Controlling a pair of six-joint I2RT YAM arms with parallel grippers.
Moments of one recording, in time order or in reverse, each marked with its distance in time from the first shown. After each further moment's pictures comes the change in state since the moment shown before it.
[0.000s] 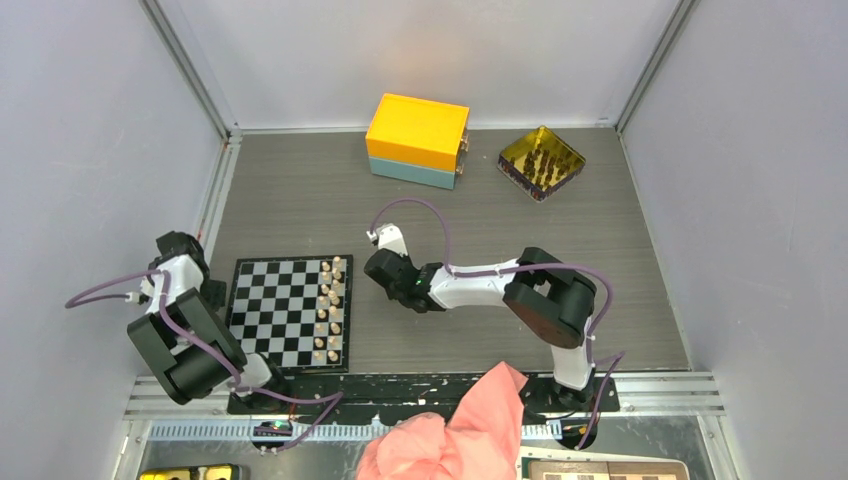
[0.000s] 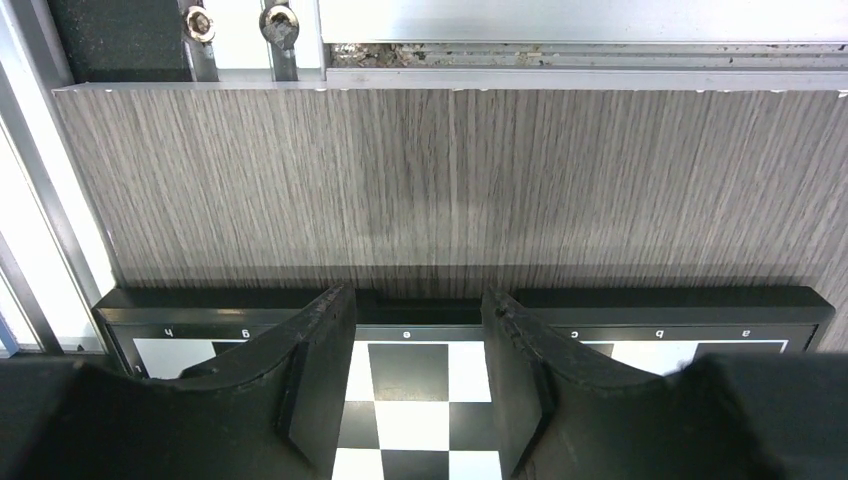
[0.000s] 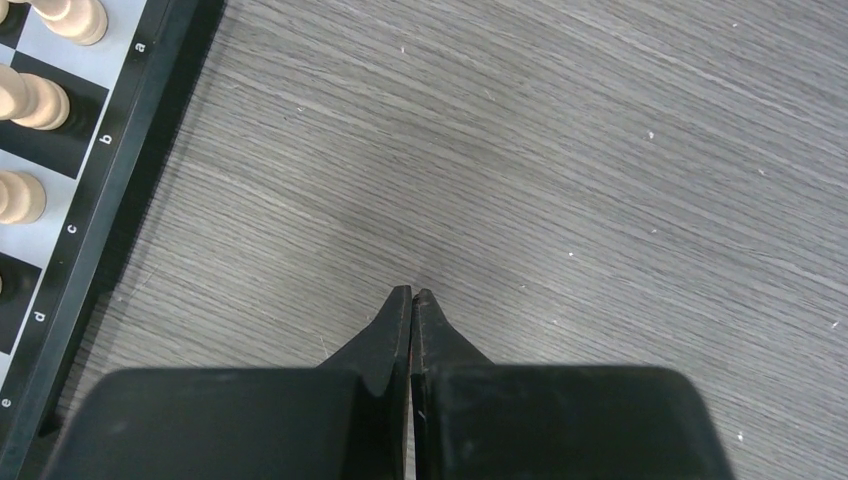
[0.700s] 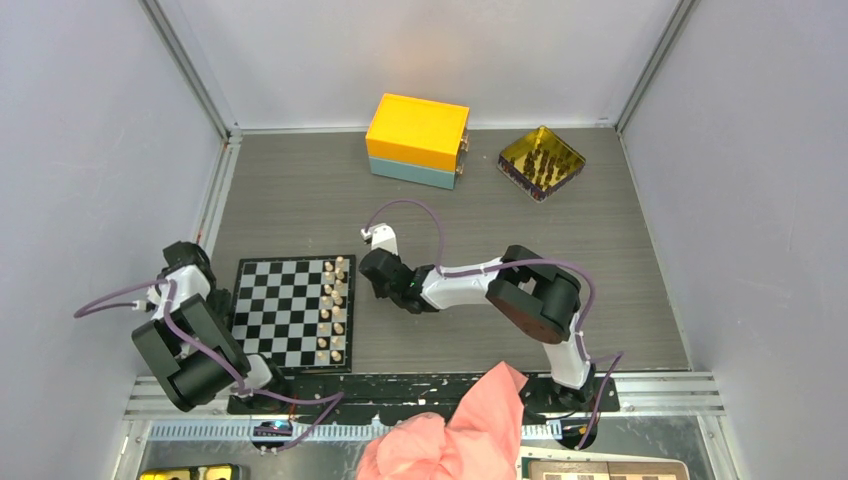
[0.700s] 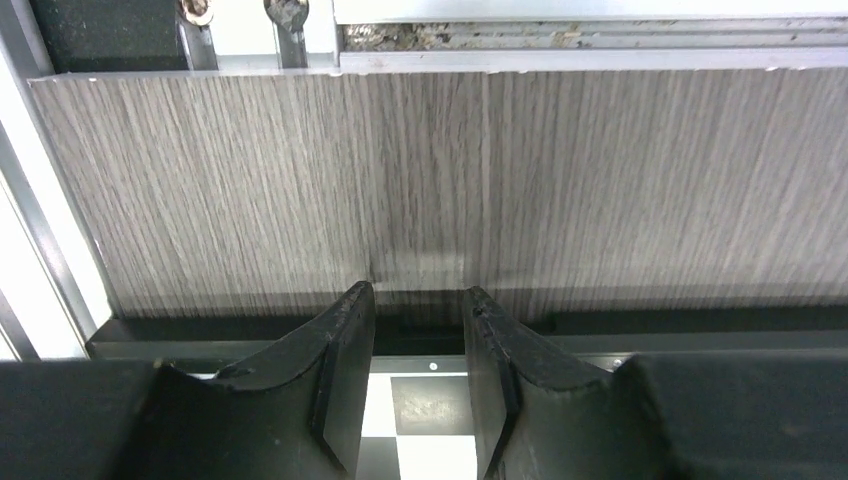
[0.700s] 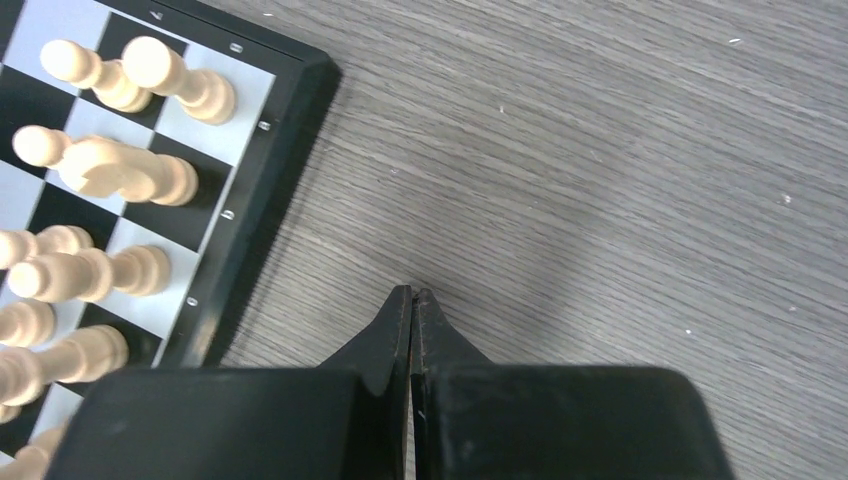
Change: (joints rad) left arm -0.001 -0.040 -0.097 0.083 0.003 0.018; right arm 0.000 0.087 0.024 0.163 -0.064 0.040
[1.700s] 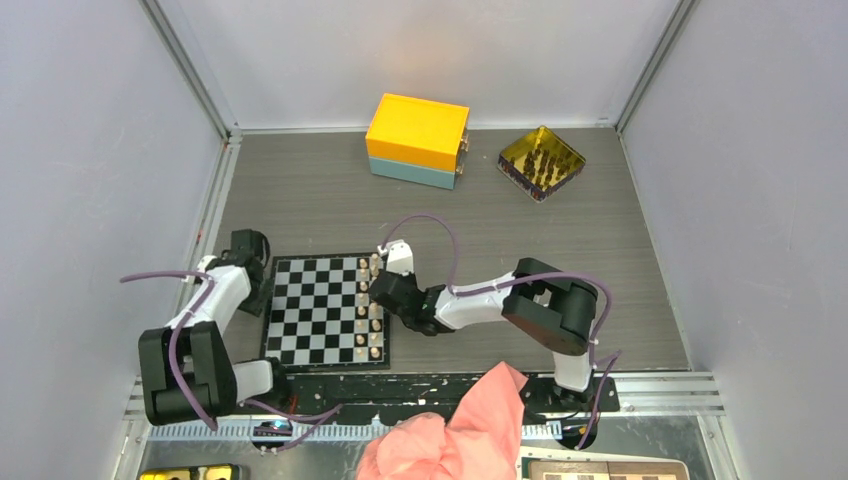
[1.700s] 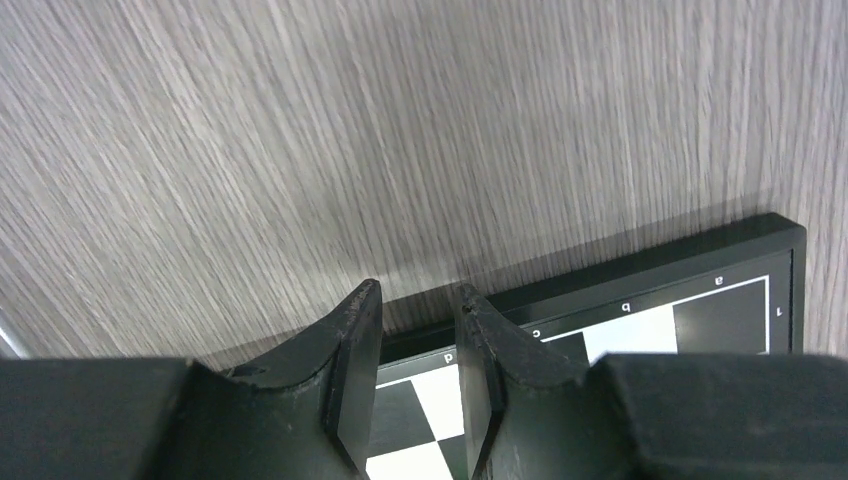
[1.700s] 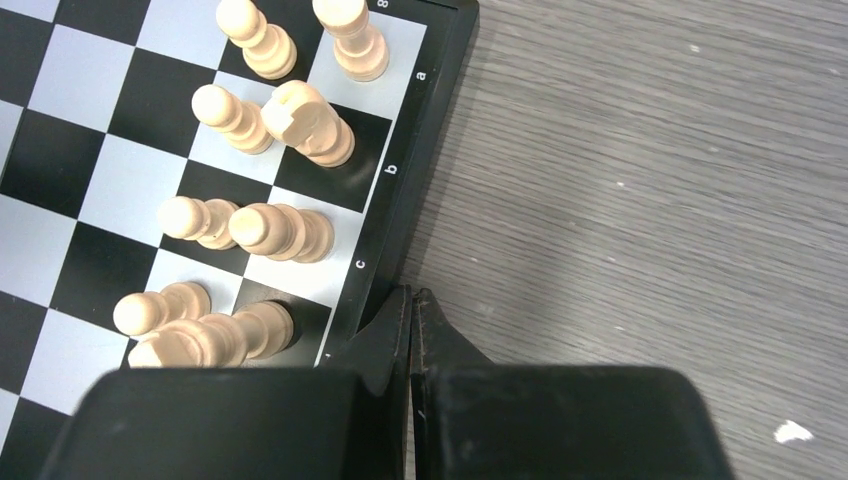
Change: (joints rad) left arm -0.449 -0.095 -0.073 -0.005 -0.080 -0.197; right arm 0.084 -0.099 -0.171 0.050 0.146 0.115
